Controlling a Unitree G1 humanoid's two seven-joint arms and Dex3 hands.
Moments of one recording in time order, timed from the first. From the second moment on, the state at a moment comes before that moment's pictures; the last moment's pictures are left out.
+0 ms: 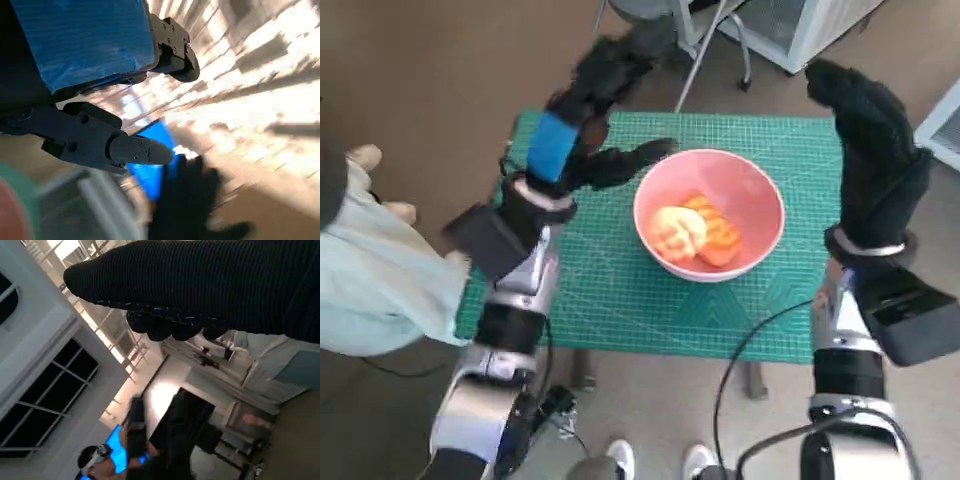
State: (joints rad) left arm -0.80 0.10 0.05 0.49 -0.26 -0.59 -0.39; right arm -0.78 -0.15 -0.21 0.60 0.13 -0.91 0.26
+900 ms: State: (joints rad) left arm -0.68 0.07 0.09 0.33 -0.29 -0.49 -0.34; right arm -0.84 -0.18 -0.16 0.59 0.12 -0.88 0.23
